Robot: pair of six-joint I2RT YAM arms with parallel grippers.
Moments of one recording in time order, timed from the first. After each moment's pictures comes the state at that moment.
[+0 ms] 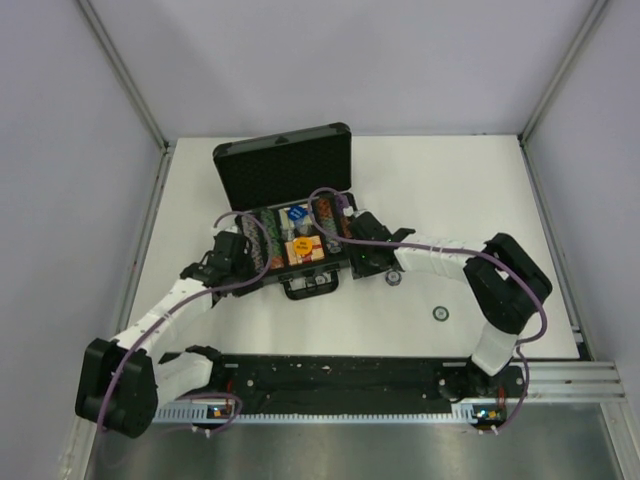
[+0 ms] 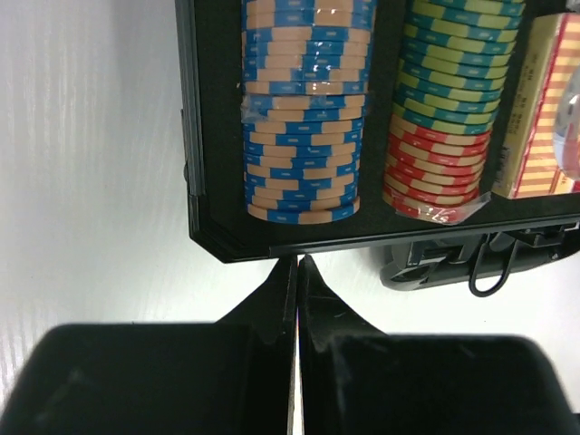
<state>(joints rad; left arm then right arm) -0.32 1.08 0.59 -0.48 -0.01 -0.66 0.76 1.74 1.02 -0.31 0.11 0.43</state>
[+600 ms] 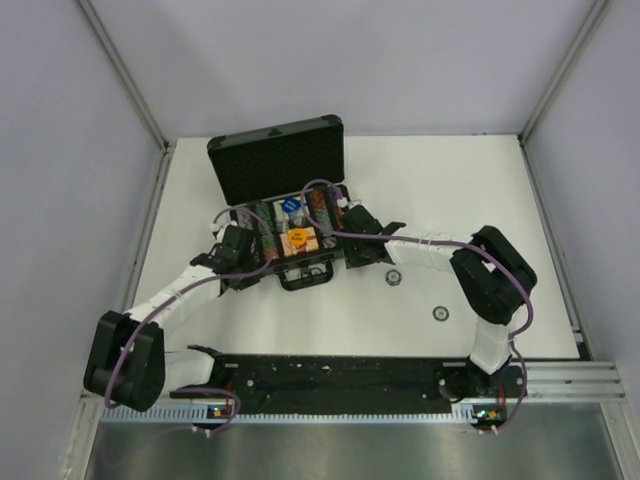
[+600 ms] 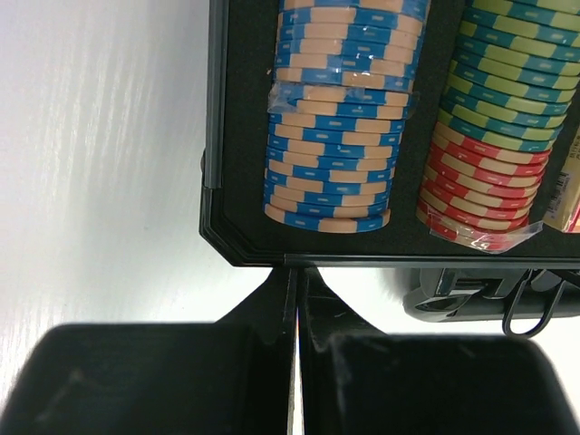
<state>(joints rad) -0.32 1.22 0.63 -0.43 -0.16 -0.71 0.76 1.82 1.11 -0.28 0.18 0.42</state>
